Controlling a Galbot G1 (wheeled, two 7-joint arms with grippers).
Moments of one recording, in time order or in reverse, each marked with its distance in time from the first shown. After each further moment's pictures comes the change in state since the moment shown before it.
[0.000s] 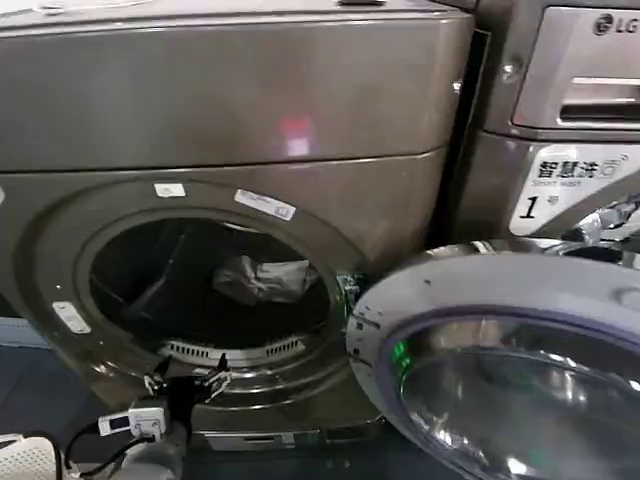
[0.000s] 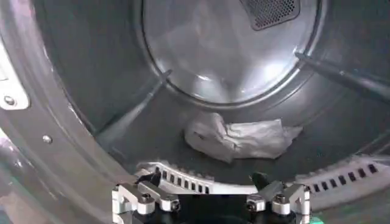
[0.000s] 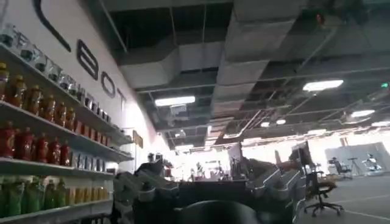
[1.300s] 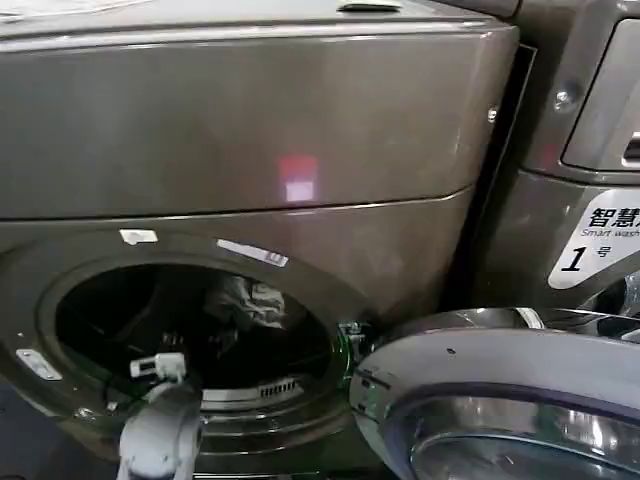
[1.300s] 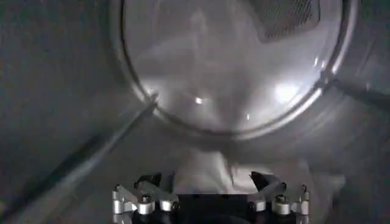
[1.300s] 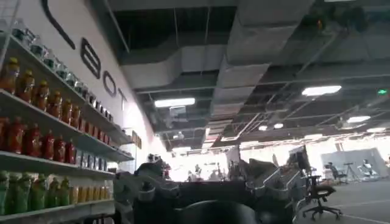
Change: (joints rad) left arm -0.700 -0.037 -0.040 0.786 0.044 -0.373 0.126; right arm 0.015 -0.002 -0.042 0.017 -0.012 0.028 0.003
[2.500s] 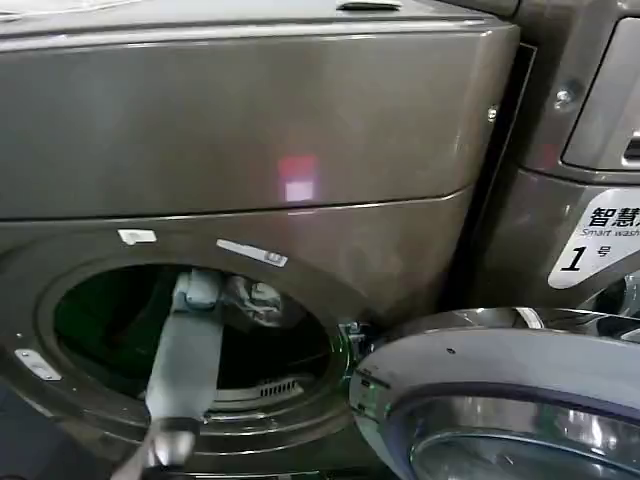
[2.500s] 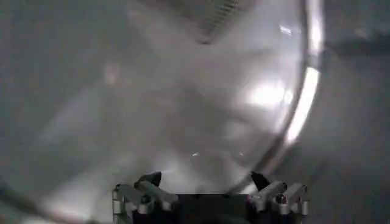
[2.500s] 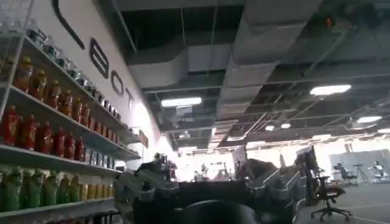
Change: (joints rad) left arm -0.467 0.047 -0.056 0.591 1.079 -0.568 0.858; right arm 0.002 0.011 -0.030 0.001 -0.006 0.026 -0.005
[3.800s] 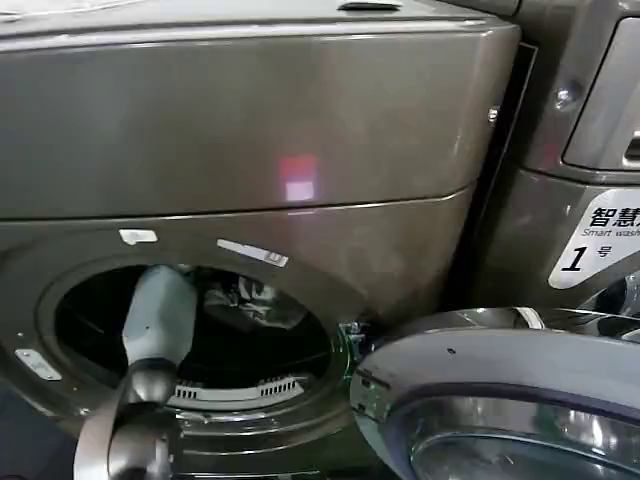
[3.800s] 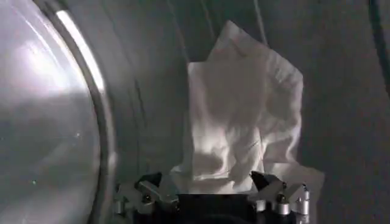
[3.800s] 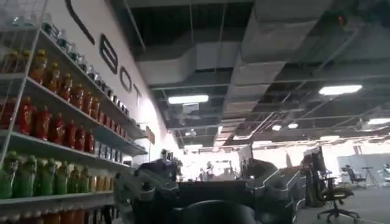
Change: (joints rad) left arm -0.157 0.024 0.002 0.276 0.148 -0.097 0.316; right arm 0.036 0.039 -0.076 -0.024 -0.063 0.052 -0.010
